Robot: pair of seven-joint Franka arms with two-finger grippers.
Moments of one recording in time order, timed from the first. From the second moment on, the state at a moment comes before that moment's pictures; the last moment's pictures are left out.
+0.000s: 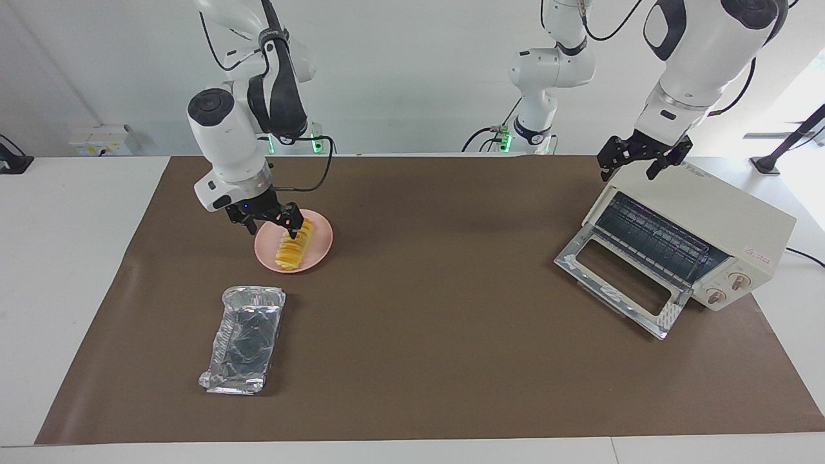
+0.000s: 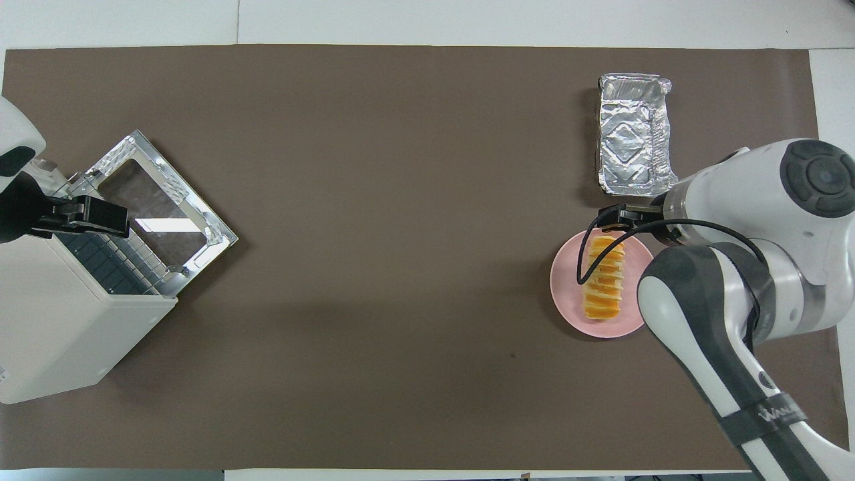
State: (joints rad) left arm -0.06 -0.07 -0.05 -1.71 0.02 1.60 -0.04; right arm 0.14 0.01 0.00 -2.11 0.02 2.16 0.30
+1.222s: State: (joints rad) left arm -0.06 -0.07 -0.05 -1.71 0.02 1.60 -0.04; right arm 0.18 0.04 0.00 -2.32 -0.03 2.34 0.20
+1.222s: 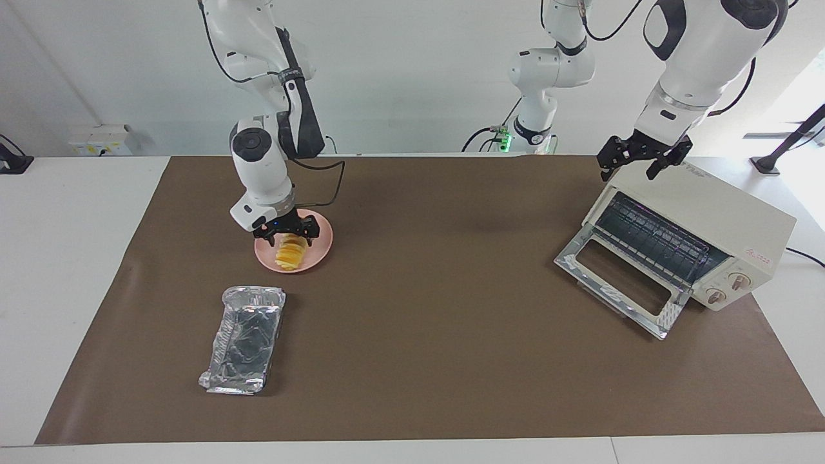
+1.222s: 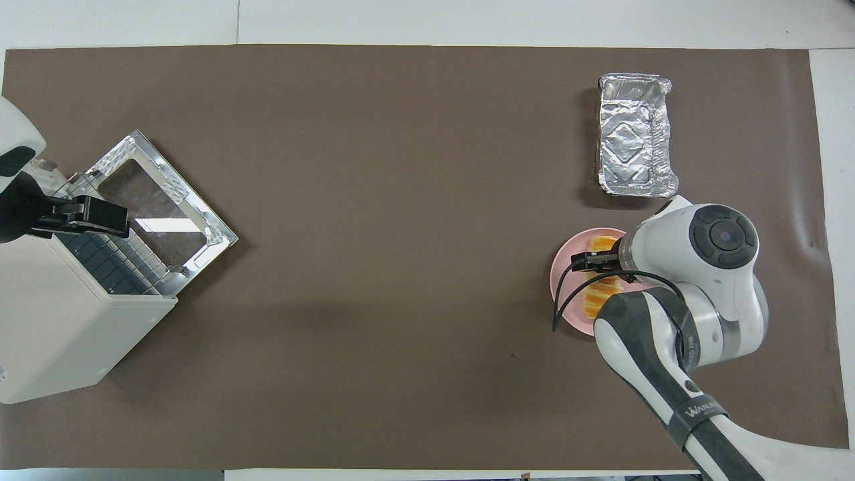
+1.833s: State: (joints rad) left arm -0.06 -0.07 -0.05 -1.71 0.02 1.60 -0.04; right arm 0.18 0.08 0.00 -2.34 -0.03 2.42 0.20
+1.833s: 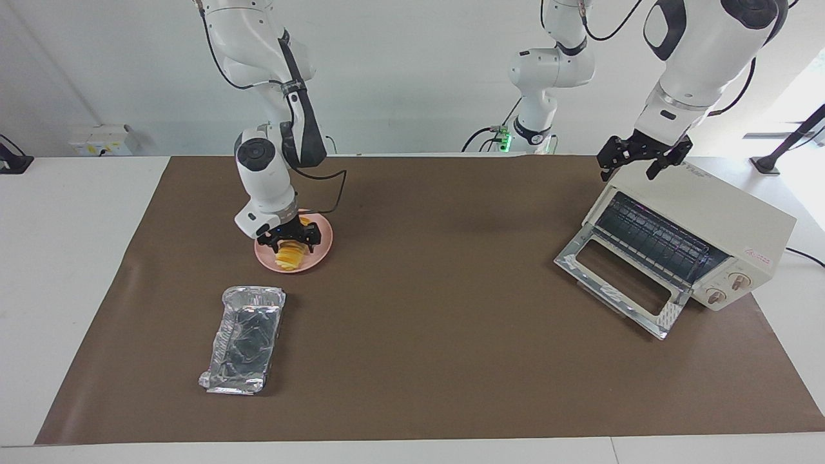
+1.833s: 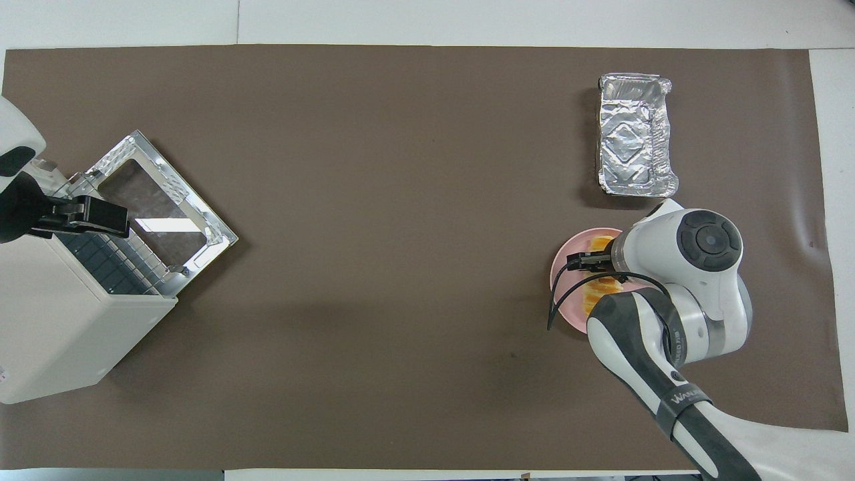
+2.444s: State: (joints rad) left arm -0.06 -0.07 -0.05 -1.71 0.02 1.60 -0.04; right arm 0.18 0.08 0.00 -2.29 -0.03 2.36 0.21
